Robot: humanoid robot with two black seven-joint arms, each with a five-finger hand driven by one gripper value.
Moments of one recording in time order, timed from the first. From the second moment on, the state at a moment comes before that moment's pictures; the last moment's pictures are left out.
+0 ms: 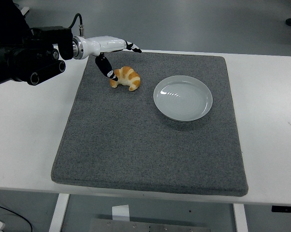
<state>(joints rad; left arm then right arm) -1.41 0.33 0.42 -0.63 0.93 0.02 -0.47 -0.03 0.00 -0.05 0.11 0.06 0.08 0.17</state>
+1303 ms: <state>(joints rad) -1.28 0.19 0.42 -0.42 0.98 0.09 -0.46 -0.03 0.00 -0.05 0.11 0.06 0.08 0.17</state>
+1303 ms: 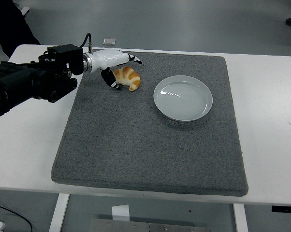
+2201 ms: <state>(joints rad) -1.23 0.15 0.42 -0.38 0.98 0.12 -0.46 -0.03 0.00 -0.05 0.11 0.06 0.08 0.17</state>
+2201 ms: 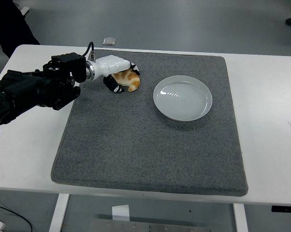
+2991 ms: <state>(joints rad) -1.23 0.14 0.46 -0.34 1.01 0.13 -0.46 -0.03 0.00 -0.05 0.11 0.06 0.08 0.17</state>
